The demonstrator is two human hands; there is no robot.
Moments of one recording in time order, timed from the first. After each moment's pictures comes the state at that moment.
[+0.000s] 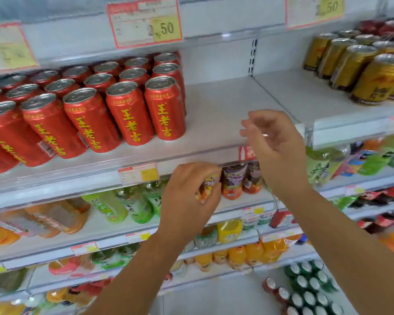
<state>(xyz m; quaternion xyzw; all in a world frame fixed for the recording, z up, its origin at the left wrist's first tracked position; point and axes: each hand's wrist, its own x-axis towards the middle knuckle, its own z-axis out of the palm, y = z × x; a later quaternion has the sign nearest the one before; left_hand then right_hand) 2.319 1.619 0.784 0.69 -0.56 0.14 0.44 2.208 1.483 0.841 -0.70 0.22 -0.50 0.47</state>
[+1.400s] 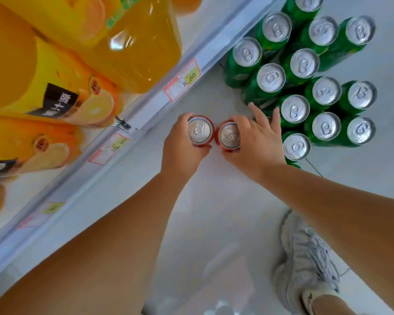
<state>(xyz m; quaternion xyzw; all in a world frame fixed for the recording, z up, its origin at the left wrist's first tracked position) 2.096 1.416 -0.143 0.78 -0.46 -0.39 0.17 1.931 1.382 -0.130 -0.79 0.58 0.05 0.19</state>
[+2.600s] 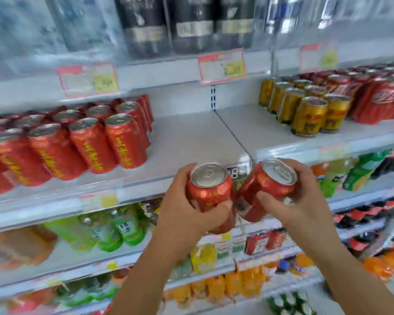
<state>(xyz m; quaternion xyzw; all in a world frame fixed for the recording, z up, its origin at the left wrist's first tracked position) 2.229 1.581 0.845 0.66 -0.44 -0.15 0.60 2.070 1.454 0.836 -0.71 0.28 -0.44 0.46</state>
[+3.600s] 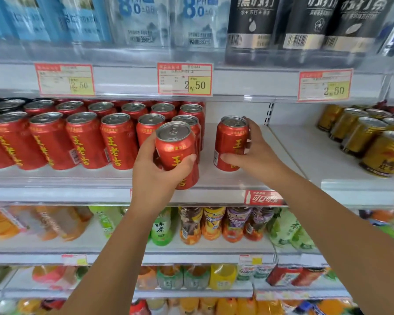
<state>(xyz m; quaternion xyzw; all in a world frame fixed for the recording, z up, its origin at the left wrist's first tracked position) 2.361 1.617 0.867 0.63 -0.32 0.04 0.71 2.282 1.417 0.881 -0.83 0.20 -0.25 0.46</state>
